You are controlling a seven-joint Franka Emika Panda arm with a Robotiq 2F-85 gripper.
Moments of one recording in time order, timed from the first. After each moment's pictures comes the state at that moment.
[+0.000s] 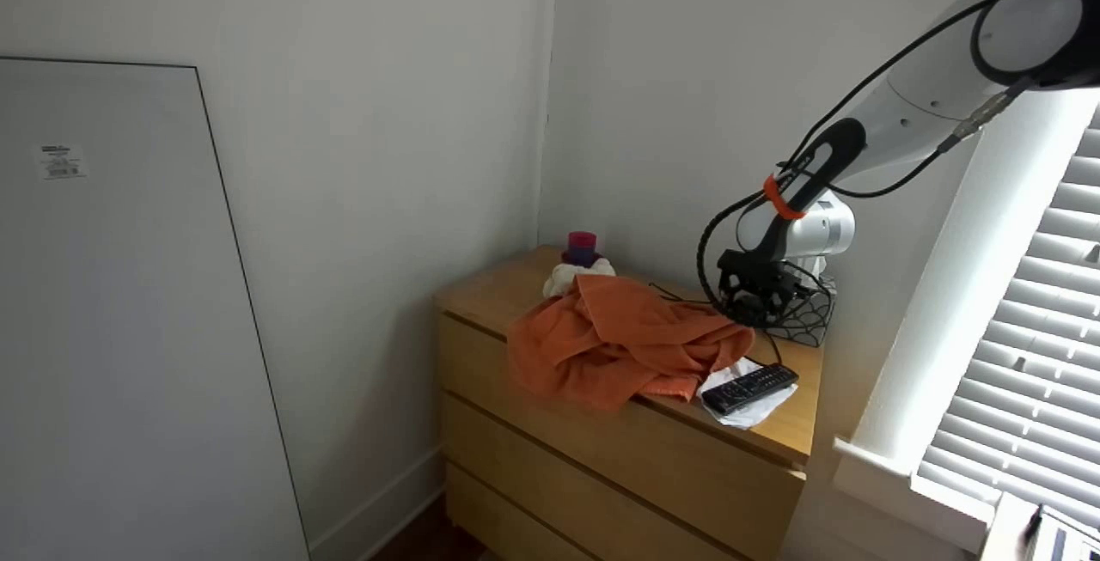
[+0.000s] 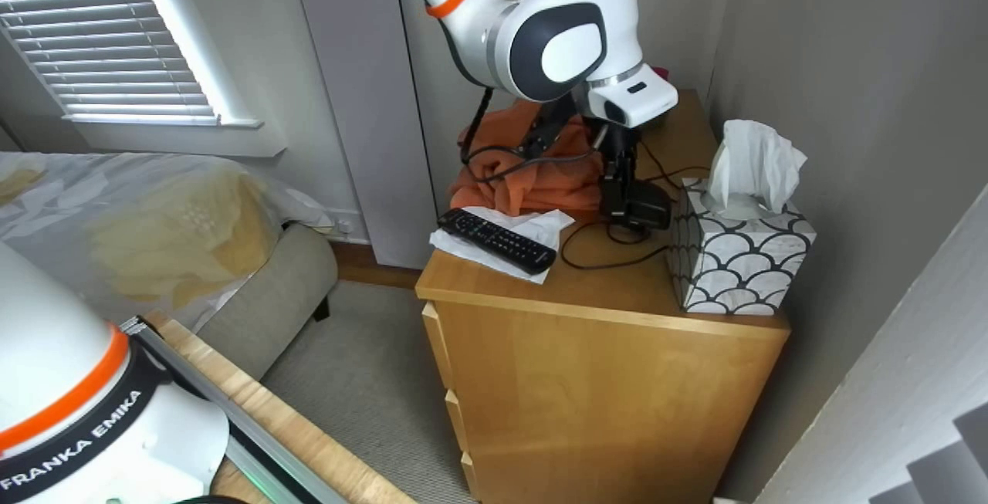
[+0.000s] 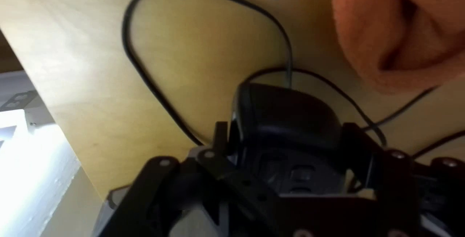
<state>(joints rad) -0.17 0.47 -0.28 -2.11 0.07 2.78 0.90</state>
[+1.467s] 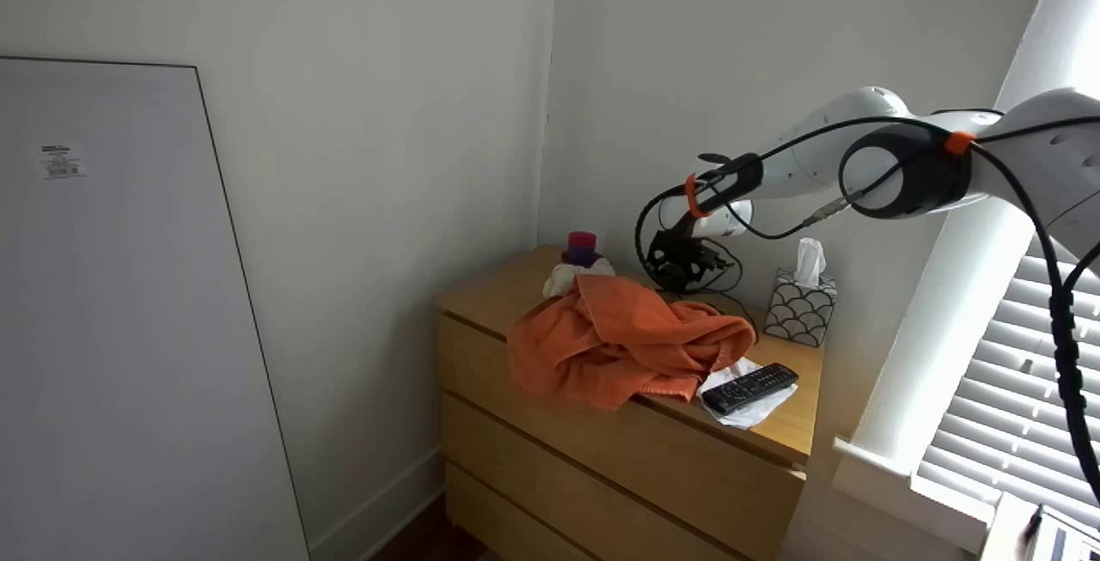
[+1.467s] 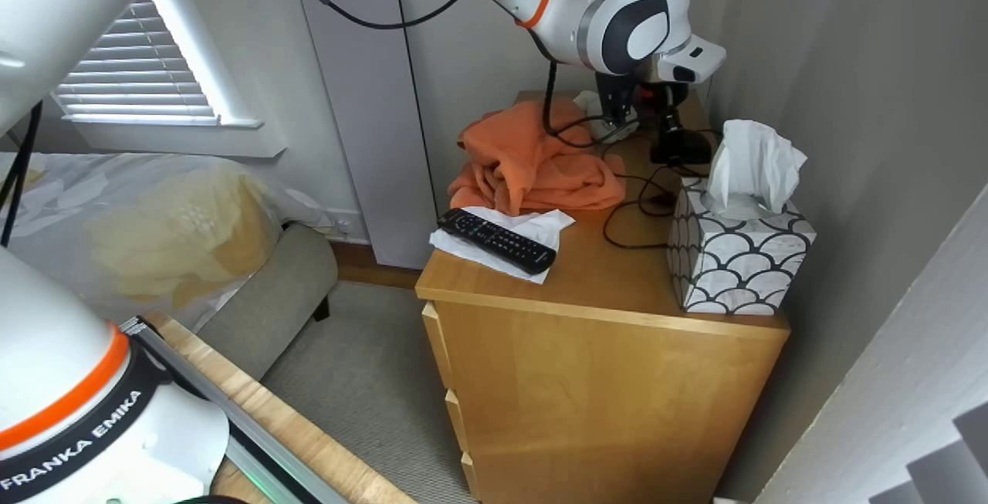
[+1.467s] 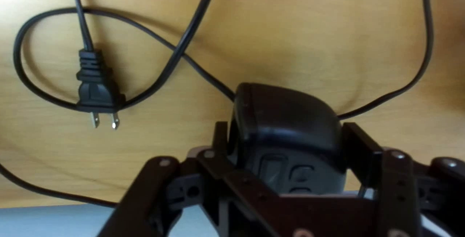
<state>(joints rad) -0.22 0.99 -0.20 -1.22 0.16 2.52 0.68</state>
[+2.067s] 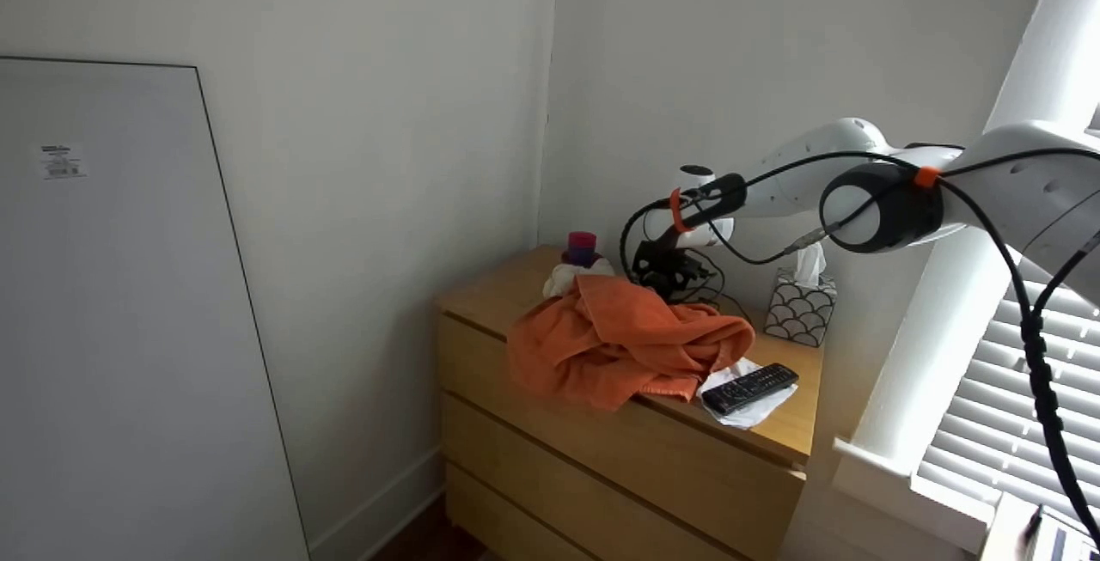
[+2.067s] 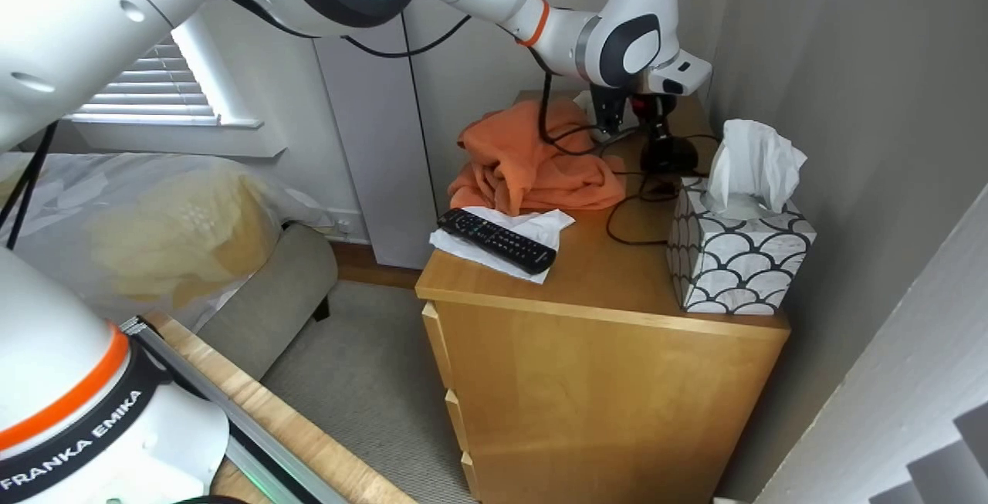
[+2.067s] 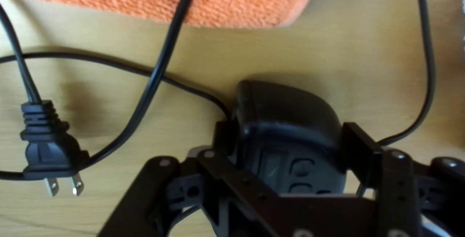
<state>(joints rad) -0.21 1.12 -0.19 -1.04 0.16 2.46 0.71</state>
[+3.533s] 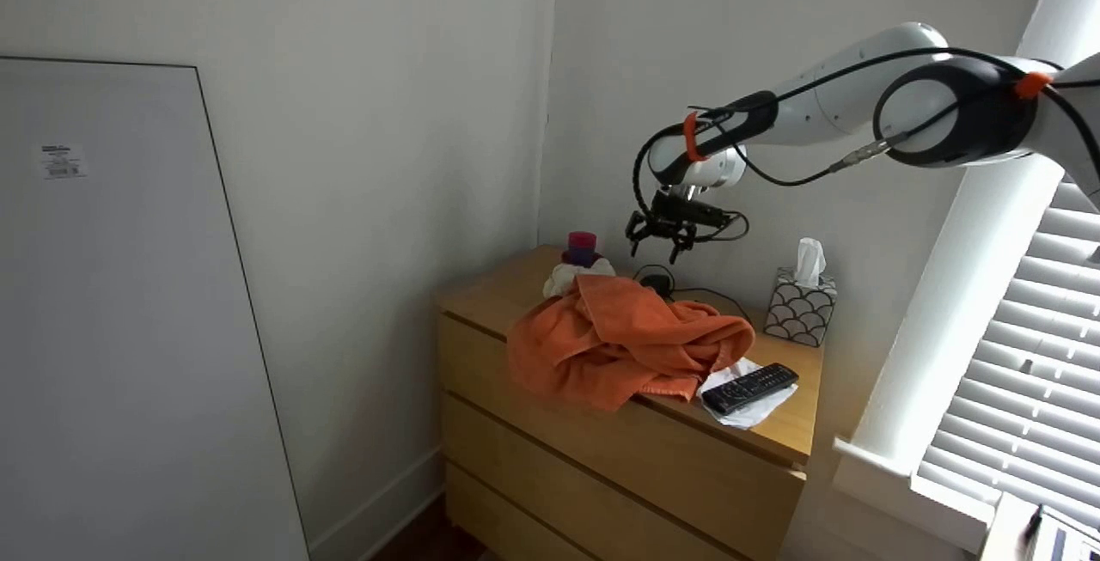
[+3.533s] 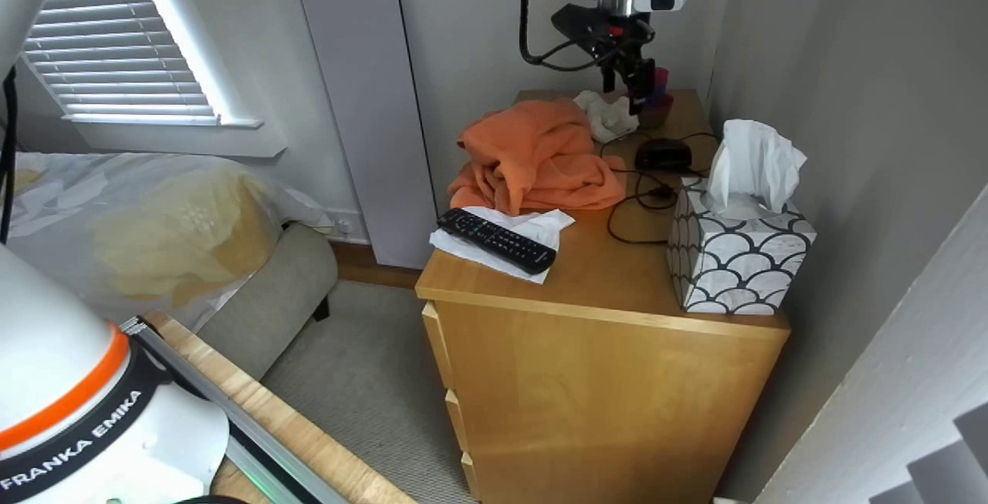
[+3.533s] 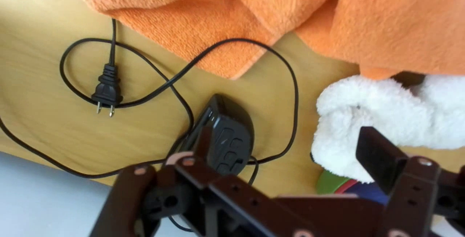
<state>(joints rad) -0.20 0.79 -0.11 -1.29 0.15 2.26 0.32</state>
